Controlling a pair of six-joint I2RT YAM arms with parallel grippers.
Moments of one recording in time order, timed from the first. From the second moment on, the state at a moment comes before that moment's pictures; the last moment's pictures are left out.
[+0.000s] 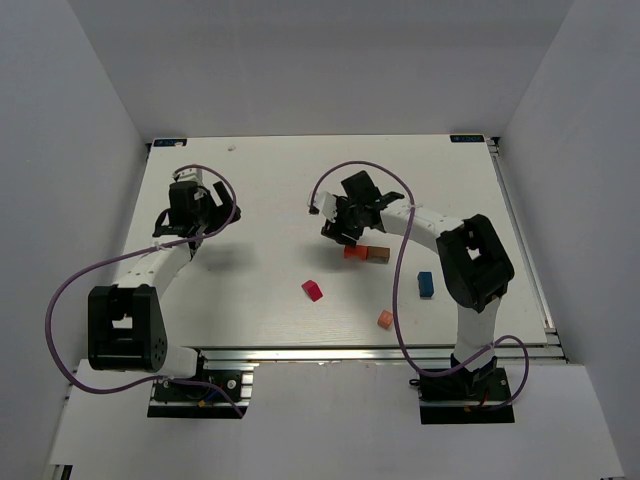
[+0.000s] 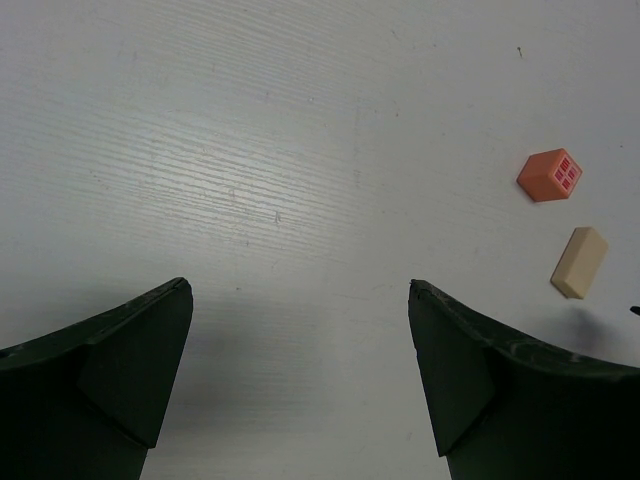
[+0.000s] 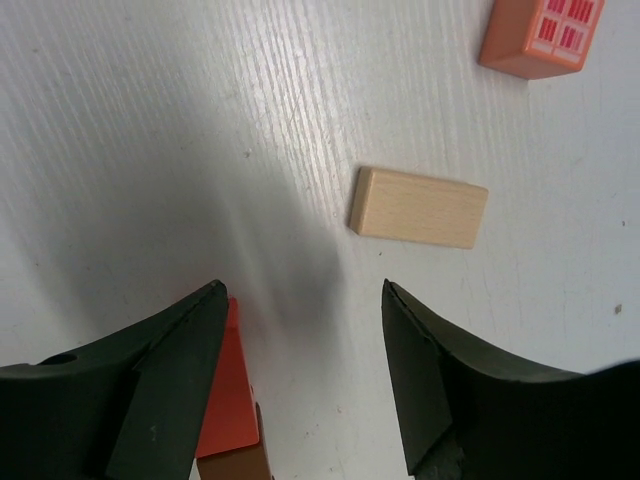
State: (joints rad) left arm -0.03 1.42 0.86 -0.03 0.07 -0.40; right arm 0.62 1.94 1.35 -0.36 -0.25 -0.75
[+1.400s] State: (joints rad) left arm -0.03 1.19 0.75 -0.02 0.12 -0.49; right arm 0.57 1.18 0.86 -0.19 0.30 0.21
